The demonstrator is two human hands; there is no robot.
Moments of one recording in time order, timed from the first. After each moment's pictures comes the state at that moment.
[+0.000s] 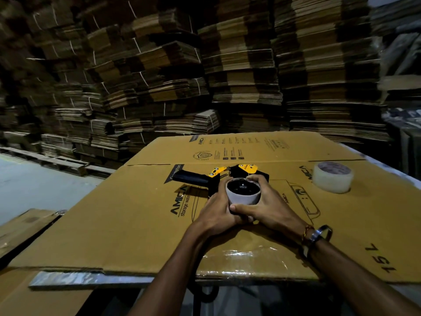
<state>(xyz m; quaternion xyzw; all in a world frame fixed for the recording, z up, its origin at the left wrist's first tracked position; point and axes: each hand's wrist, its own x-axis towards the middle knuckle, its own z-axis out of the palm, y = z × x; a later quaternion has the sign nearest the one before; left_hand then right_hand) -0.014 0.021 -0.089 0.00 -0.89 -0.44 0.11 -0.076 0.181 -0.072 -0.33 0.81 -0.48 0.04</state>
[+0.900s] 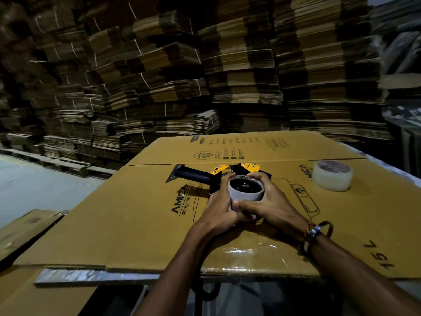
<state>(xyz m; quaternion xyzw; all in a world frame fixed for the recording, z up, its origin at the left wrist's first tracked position) -0.008 0.030 -0.085 0.02 -0.88 -0.44 0.14 -0.074 0.187 -0.071 -0.33 0.77 -0.54 0.06</state>
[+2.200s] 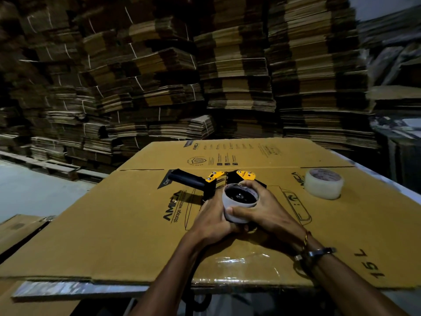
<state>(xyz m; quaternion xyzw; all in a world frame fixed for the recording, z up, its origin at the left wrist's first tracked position) -0.010 0.027 -0.089 -0.02 -0.88 -0.45 0.14 -0.080 0.188 -0.068 -0.32 0.78 -0.53 0.08</state>
